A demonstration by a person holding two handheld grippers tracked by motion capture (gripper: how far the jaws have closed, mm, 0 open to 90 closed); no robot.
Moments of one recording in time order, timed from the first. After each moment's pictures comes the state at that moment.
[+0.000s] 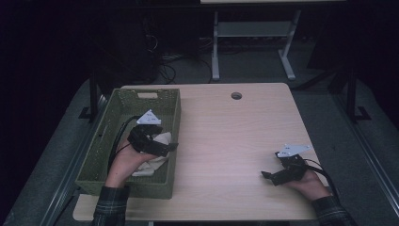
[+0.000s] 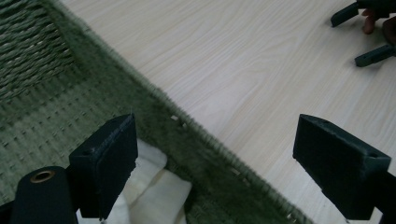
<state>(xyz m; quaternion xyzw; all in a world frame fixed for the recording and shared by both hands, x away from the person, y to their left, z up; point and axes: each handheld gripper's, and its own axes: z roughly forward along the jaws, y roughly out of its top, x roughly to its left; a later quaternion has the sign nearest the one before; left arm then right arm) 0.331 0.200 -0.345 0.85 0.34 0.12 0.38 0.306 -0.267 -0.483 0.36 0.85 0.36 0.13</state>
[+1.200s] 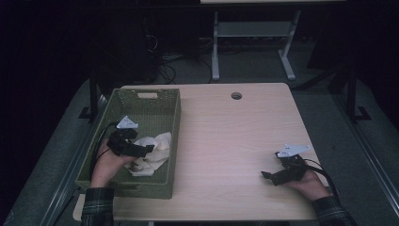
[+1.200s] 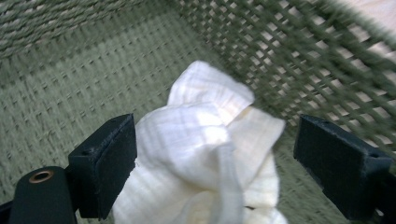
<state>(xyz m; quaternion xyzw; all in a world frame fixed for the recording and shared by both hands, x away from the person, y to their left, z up) 0.342 0.266 -0.384 0.84 0.41 0.16 0.32 0.306 -0.267 -0.483 0.36 0.85 0.36 0.13</state>
